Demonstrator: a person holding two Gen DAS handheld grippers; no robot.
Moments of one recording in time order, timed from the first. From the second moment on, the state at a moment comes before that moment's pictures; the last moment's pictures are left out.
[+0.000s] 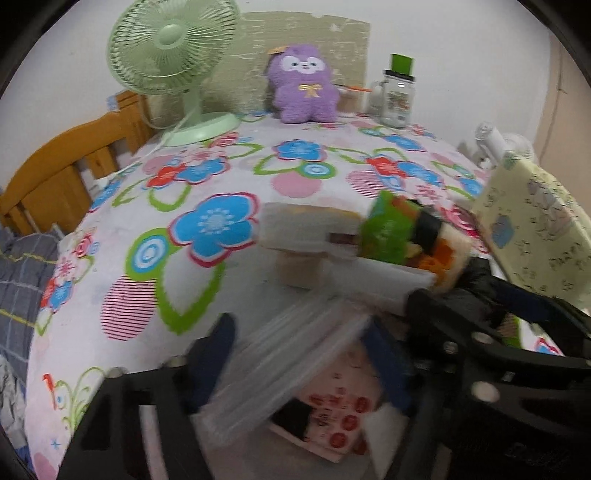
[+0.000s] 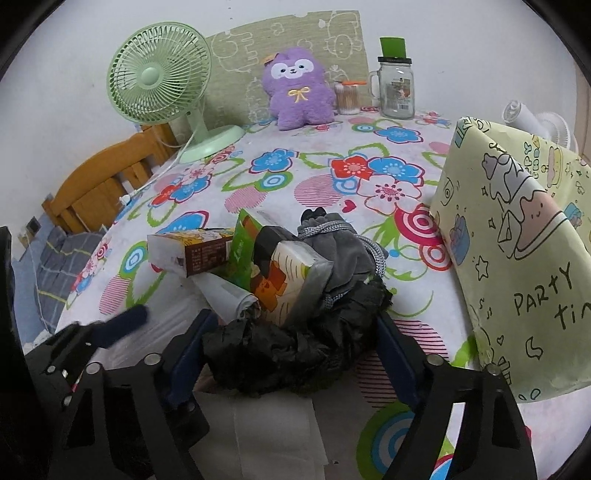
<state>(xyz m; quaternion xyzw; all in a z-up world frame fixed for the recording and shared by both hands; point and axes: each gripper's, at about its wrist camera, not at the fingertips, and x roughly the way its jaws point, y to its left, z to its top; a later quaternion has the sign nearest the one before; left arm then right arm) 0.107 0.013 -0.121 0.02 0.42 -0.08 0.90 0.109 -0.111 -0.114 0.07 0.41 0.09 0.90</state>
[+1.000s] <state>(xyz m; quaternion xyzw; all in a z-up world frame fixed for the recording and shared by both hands) 0.093 0.011 -0.097 0.00 0.40 -0.08 0.91 0.094 -0.116 -0.086 0.07 0.37 0.08 0.92</state>
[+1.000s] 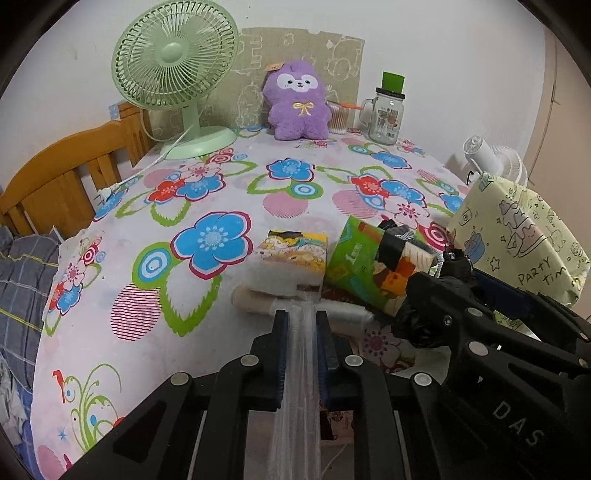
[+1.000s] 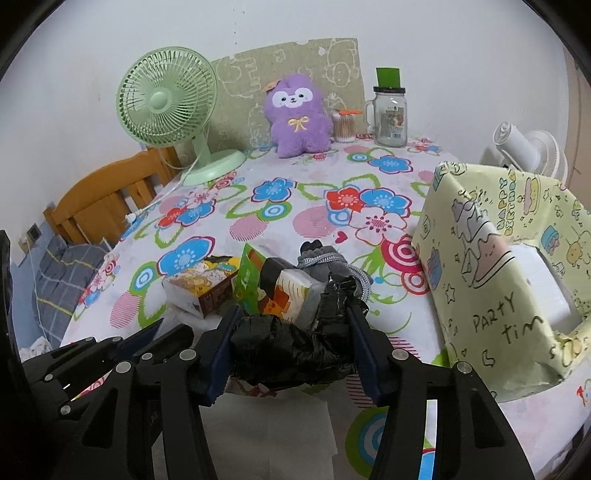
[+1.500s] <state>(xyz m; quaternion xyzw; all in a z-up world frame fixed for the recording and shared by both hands) 0.075 0.003 -0.069 0.01 0.37 -0.07 0.92 0.075 -0.125 -0.059 0.07 0.35 0.08 0.93</state>
